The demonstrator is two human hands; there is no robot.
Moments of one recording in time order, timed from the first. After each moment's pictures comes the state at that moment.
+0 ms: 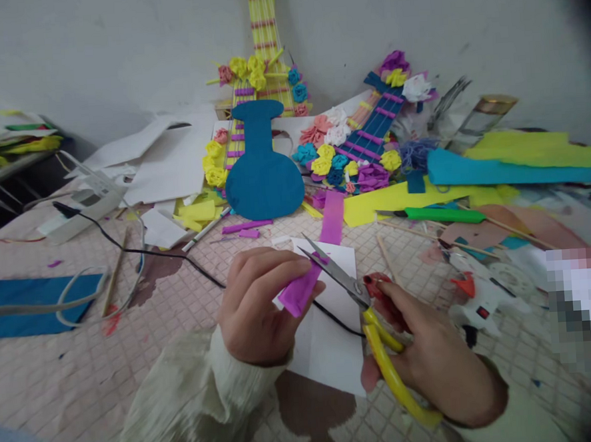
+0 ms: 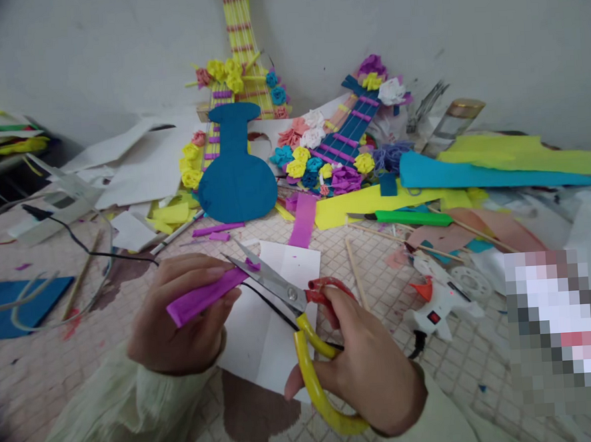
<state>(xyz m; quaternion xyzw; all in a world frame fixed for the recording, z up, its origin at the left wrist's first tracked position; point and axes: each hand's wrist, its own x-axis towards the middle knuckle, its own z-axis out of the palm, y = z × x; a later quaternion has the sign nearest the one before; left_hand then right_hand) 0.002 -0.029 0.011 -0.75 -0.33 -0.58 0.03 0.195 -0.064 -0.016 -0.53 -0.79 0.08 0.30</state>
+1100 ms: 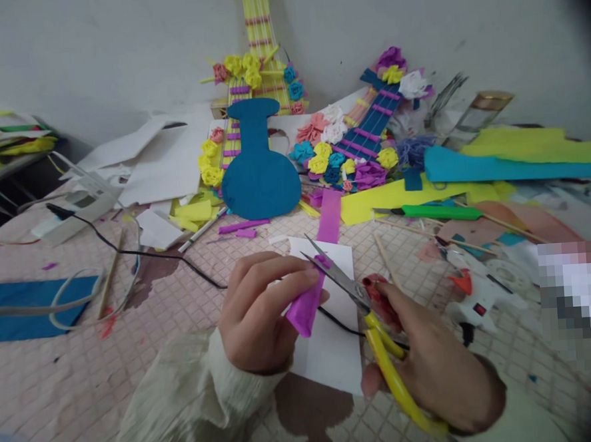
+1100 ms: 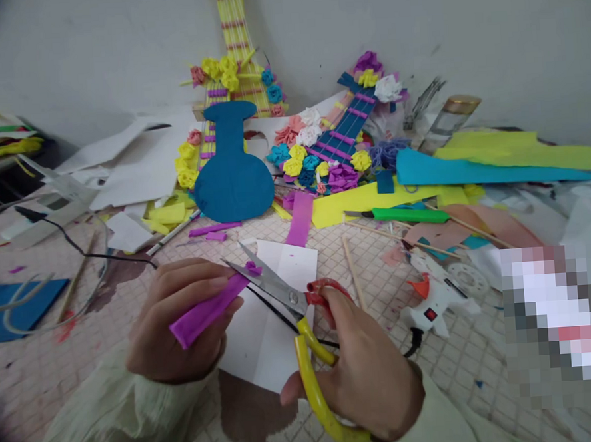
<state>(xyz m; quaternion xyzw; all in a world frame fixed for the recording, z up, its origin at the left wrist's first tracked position) 0.007 -0.033 0.013 -0.76 -0.31 -0.57 0.03 0.200 -0.069 -0.016 -0.56 -0.77 0.19 0.24</state>
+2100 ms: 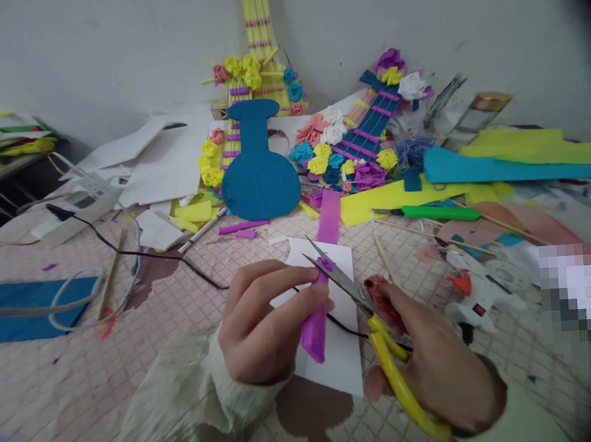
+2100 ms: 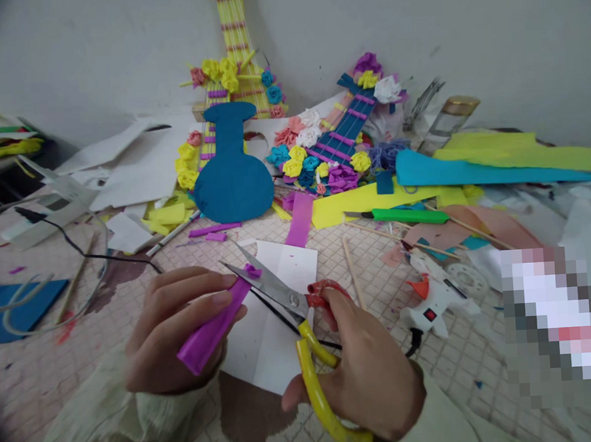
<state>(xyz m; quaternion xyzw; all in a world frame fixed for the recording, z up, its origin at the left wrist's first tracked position) 0.005 -0.040 0.014 -0.76 -0.32 -0.56 0.07 0.201 -0.072 -0.018 -0.56 -0.77 0.15 0.25</state>
